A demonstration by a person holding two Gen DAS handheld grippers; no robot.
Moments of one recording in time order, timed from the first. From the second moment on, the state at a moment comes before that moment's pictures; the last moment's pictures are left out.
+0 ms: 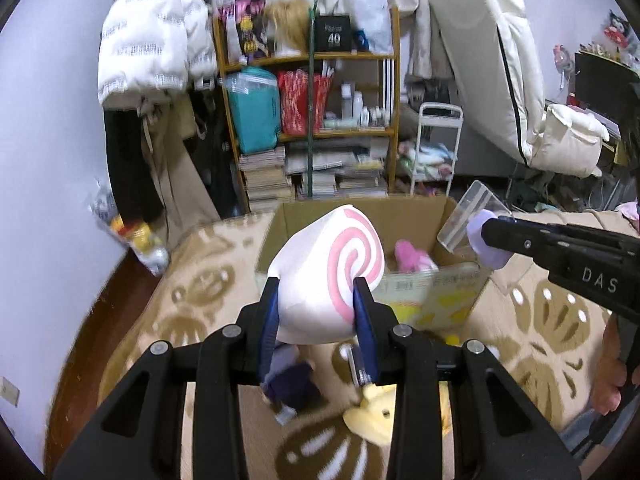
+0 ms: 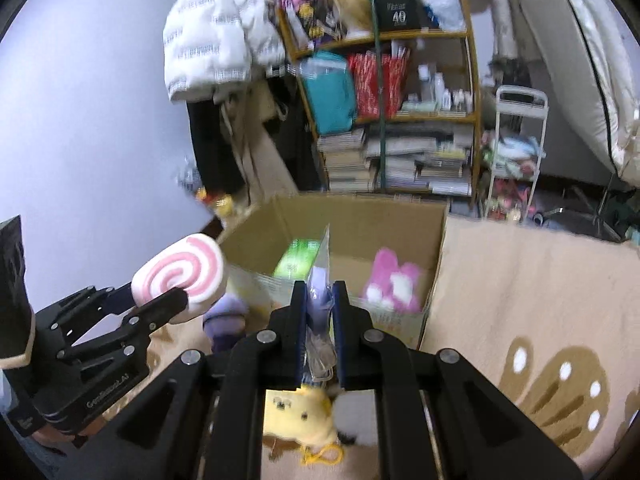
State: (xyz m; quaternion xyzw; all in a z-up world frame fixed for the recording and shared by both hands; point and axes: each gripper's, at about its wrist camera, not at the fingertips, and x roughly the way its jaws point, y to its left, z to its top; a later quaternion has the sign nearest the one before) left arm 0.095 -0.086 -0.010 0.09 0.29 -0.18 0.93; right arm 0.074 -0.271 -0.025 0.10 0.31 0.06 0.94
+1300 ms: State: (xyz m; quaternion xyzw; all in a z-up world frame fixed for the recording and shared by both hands) left arm 0.151 -0.093 -0.004 0.12 0.34 -0.15 0.92; right arm 0.127 -0.285 -0.047 0.09 0.33 0.01 0.94
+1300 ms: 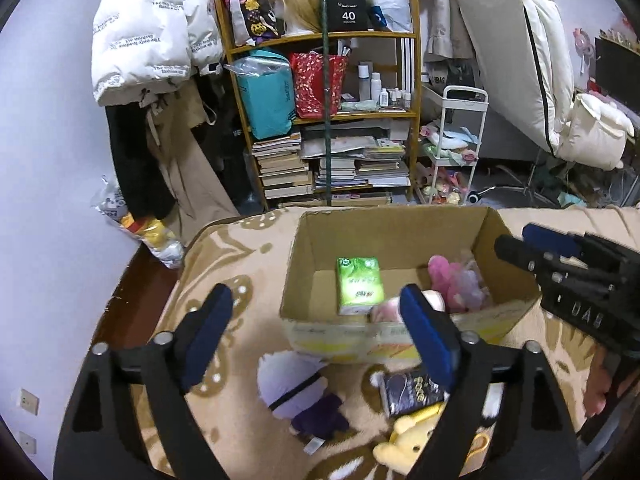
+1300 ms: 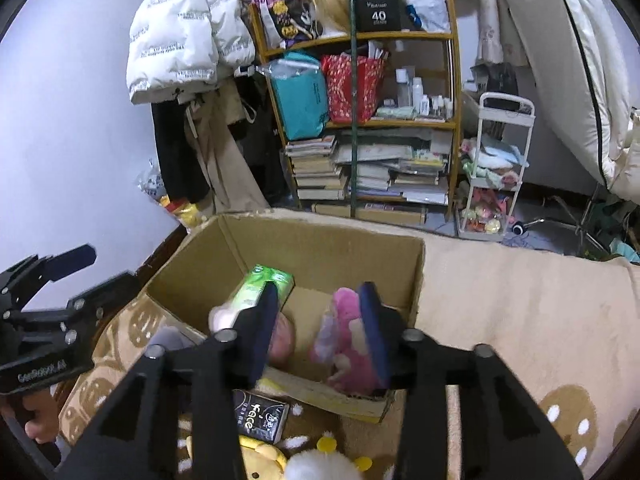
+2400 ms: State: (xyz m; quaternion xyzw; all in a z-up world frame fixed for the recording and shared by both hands) left arm 0.040 -0.052 -0.026 0.08 0.39 -0.12 0.91; right arm 0.047 -0.274 -0.053 0.09 0.40 -0.02 0.91
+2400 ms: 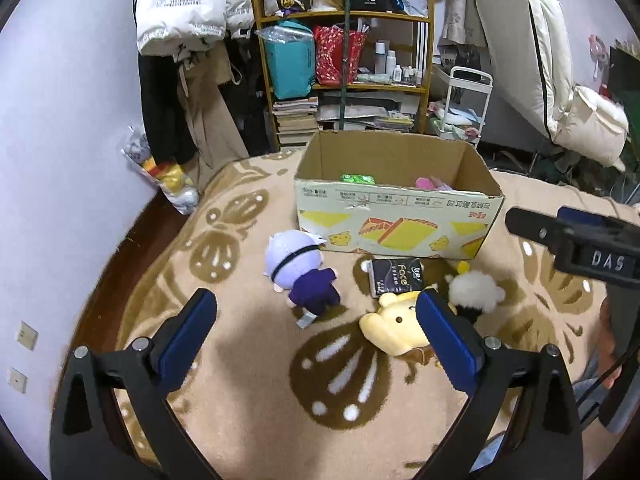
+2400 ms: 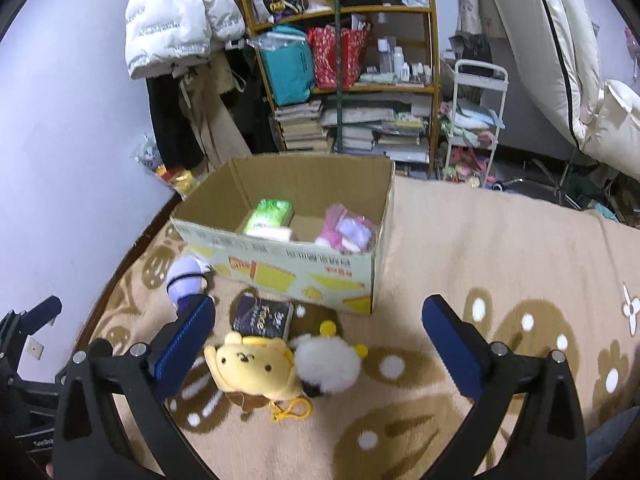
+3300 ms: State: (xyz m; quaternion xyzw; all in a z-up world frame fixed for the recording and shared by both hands) left arm 0.073 -0.103 -0.094 0.11 0.42 -0.17 0.89; right arm 0.080 -0.275 -0.121 0.12 0.49 -0.04 0.86
